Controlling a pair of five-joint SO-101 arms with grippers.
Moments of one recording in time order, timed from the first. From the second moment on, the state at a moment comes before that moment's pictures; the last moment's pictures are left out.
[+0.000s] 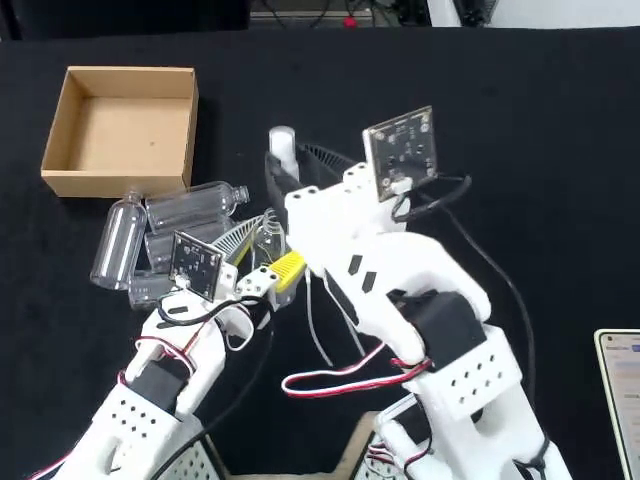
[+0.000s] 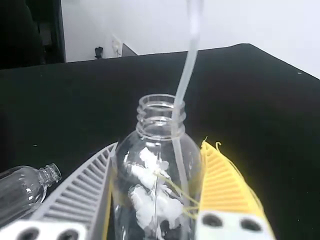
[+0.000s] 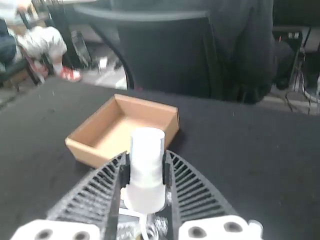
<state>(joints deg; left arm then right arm) 23.6 -83.8 93.1 5.7 5.6 -29.8 -53.1 35.8 44.8 -8.0</state>
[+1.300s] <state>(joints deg) 23.9 -83.7 93.8 5.7 5.6 -33.2 -62.3 48.2 50.0 4.9</state>
